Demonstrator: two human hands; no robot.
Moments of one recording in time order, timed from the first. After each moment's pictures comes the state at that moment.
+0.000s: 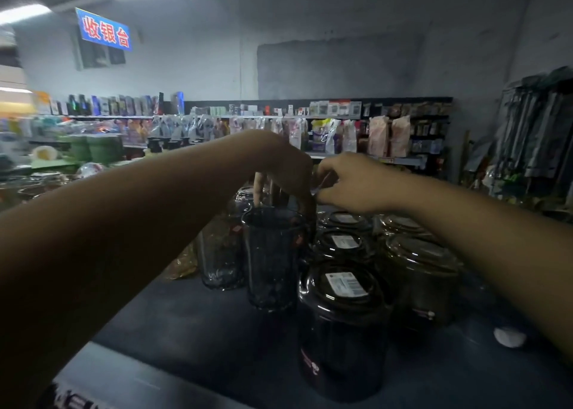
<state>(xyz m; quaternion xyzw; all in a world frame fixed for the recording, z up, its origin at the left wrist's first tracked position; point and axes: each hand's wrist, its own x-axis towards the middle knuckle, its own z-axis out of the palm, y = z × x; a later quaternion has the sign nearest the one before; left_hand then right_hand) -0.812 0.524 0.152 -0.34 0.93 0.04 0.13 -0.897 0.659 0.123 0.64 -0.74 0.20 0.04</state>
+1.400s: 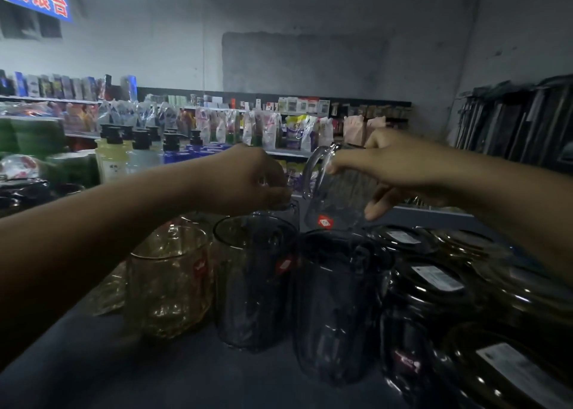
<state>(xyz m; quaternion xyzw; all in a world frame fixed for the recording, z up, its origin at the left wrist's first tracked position) -0.728 0.428 0.109 -0.10 0.98 0.01 -0.19 -0.888 0.599 0.137 0.45 -0.79 0.41 -0.13</state>
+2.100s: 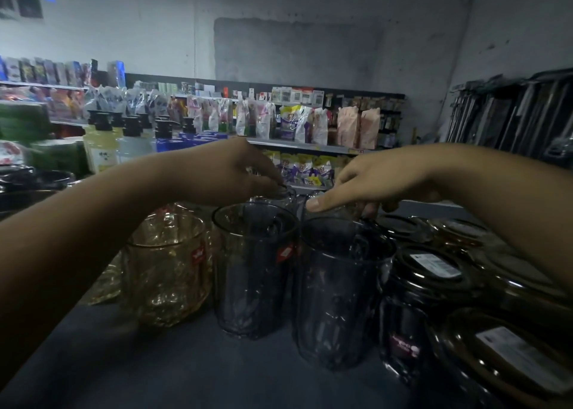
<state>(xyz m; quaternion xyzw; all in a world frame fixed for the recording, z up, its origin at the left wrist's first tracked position) -0.713 0.431 0.105 -0.12 0.97 0.13 -0.17 -0.891 0.588 0.127 0.52 -0.84 0.09 -0.13</state>
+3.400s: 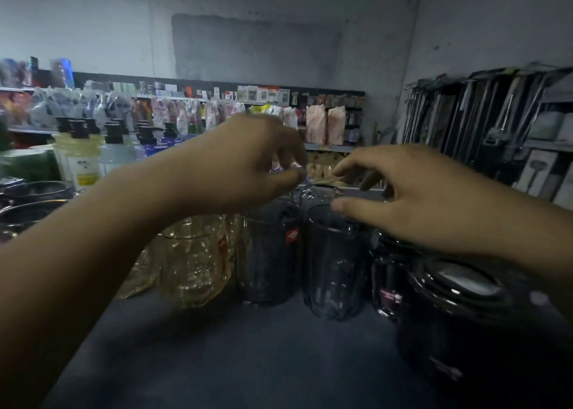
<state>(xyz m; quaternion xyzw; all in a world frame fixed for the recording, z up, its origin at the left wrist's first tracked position) -0.671 0.480 0.125 0.02 0.96 -0.02 -0.29 -0.792 0.677 0.119 0.55 -0.80 0.17 0.15</state>
